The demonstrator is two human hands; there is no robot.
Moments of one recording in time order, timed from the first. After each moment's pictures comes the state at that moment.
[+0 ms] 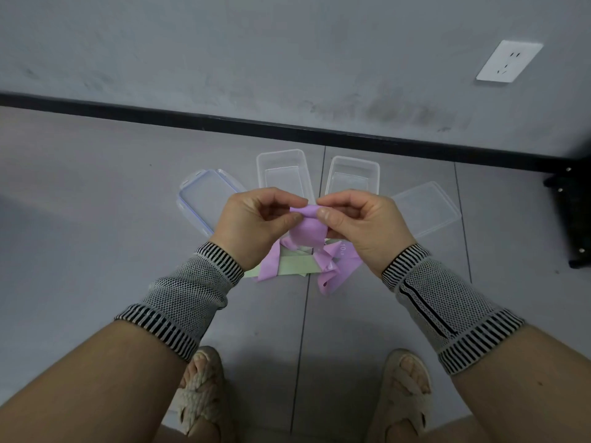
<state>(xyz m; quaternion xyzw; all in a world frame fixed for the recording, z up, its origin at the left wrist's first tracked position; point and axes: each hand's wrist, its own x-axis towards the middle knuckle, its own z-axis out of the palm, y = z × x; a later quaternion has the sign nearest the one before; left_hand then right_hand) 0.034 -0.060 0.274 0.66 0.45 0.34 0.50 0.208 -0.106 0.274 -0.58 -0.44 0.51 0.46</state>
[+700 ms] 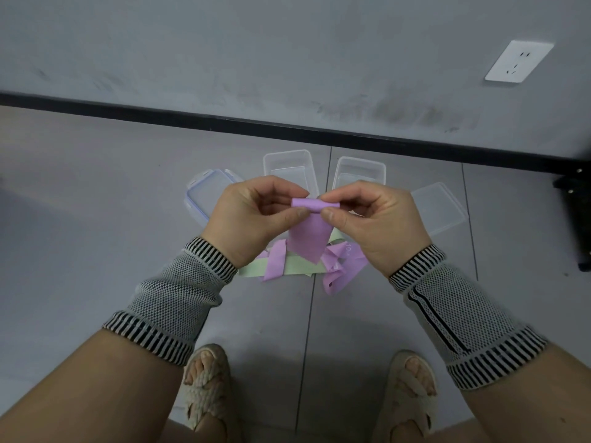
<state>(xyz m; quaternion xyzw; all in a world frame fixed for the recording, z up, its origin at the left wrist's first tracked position) 0.024 -0.062 0.300 0.64 0.41 0.35 0.55 0.198 -0.109 0.297 -0.56 -0.51 0.43 0.50</state>
